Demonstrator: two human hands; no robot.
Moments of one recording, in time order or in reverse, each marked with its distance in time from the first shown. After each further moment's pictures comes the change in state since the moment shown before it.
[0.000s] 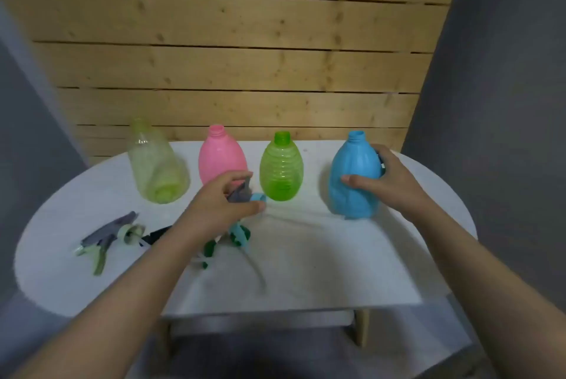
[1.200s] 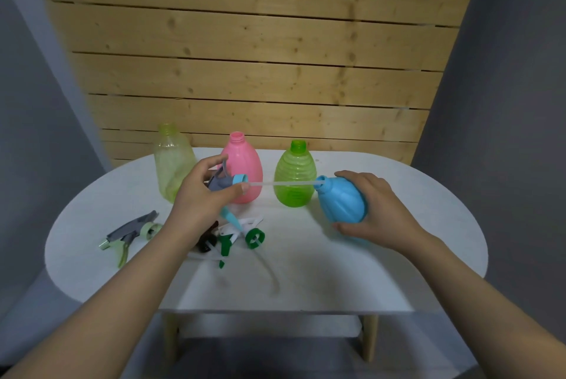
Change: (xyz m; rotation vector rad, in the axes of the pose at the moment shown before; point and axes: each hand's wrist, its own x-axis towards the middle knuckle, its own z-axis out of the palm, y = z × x) left_hand -0.011 -0.003 -0.033 -0.211 0.289 0.119; right_hand -0.035 -0.015 0.032 -0.571 -0.119 -0.349
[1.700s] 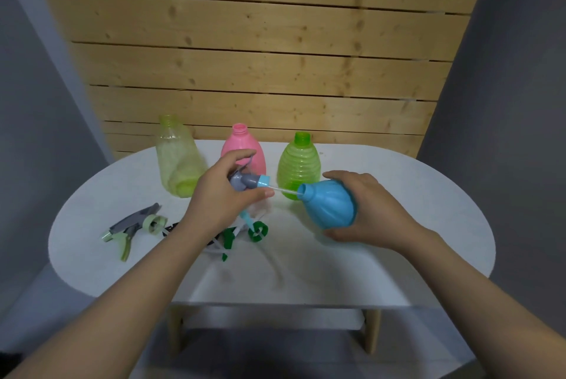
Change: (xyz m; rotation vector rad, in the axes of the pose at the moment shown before) left_hand -0.005 0.003 0.016 0.186 -0.093 0.167; right_hand 0.001 -0.018 0.006 -0.031 -0.104 -0.056
